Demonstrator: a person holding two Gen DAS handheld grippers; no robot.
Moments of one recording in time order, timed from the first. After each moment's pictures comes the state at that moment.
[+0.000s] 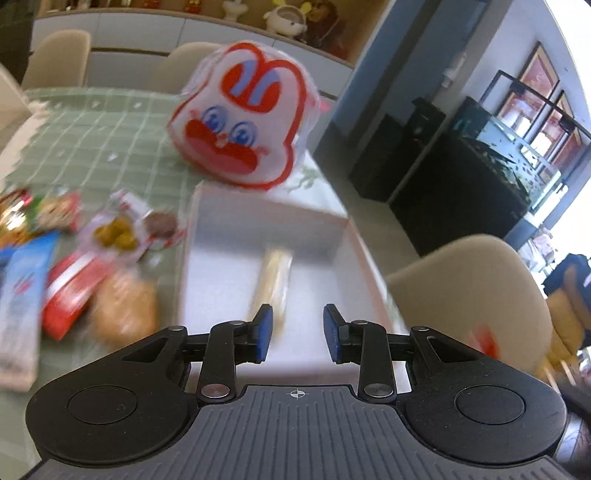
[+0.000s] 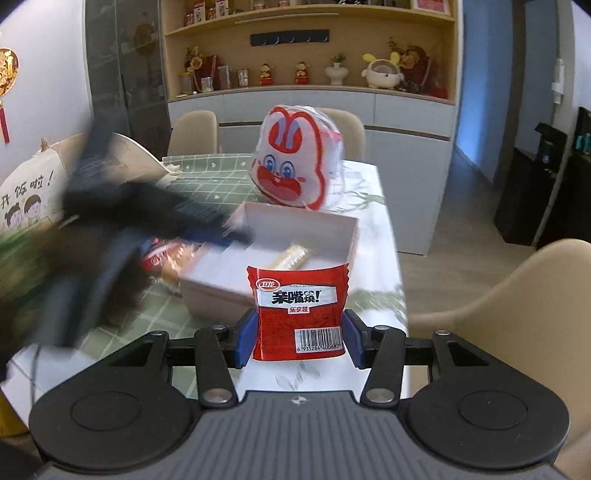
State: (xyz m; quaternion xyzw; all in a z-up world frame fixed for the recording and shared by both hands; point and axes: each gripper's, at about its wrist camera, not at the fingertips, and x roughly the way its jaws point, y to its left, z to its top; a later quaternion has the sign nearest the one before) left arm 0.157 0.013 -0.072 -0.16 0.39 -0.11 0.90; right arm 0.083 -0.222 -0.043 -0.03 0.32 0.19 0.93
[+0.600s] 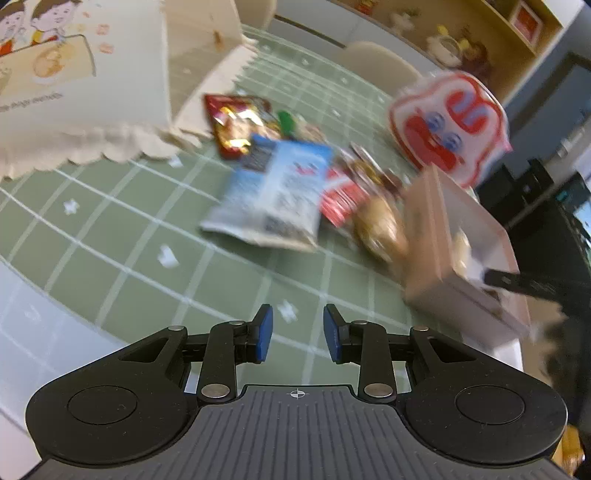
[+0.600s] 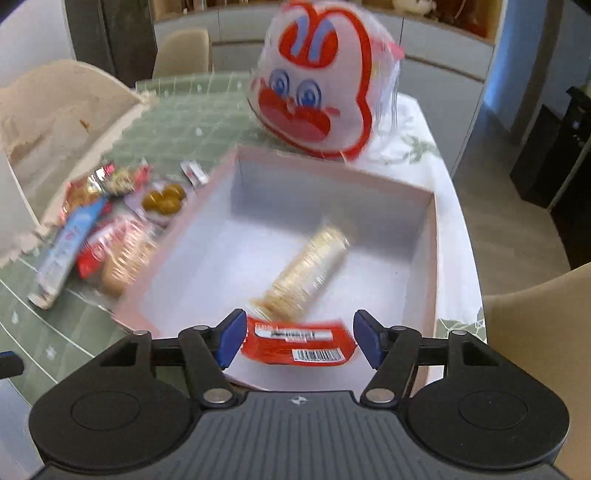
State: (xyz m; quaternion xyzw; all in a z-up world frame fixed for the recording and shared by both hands) left arm 0.051 0.168 -0.122 -0.26 0.41 0.08 0.87; right arm 0.218 -0.120 -0.104 -0.07 0.43 0.18 0.88
